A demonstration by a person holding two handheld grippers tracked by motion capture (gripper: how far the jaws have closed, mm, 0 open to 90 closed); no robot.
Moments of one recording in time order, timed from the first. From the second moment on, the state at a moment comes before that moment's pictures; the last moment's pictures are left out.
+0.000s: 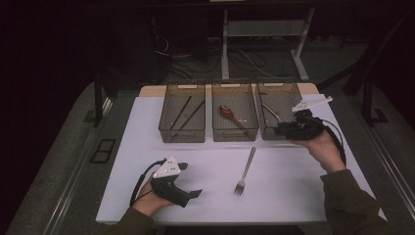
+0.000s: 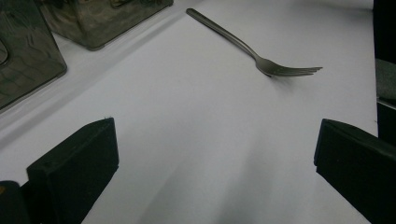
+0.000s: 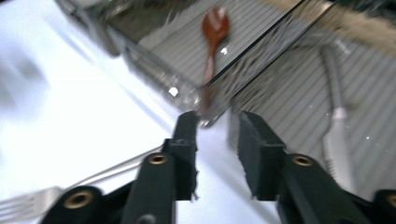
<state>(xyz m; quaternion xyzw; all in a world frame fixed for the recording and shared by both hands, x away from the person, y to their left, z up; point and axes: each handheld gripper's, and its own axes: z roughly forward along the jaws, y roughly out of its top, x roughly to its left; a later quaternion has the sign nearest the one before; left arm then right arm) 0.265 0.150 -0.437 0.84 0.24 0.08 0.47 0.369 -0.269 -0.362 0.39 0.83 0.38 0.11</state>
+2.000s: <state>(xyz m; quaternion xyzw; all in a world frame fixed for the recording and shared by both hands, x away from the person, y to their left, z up) 0.266 0.150 -0.438 0.85 0.24 0.08 0.47 0.334 -0.237 -0.429 0.33 0.92 0.22 0.05</state>
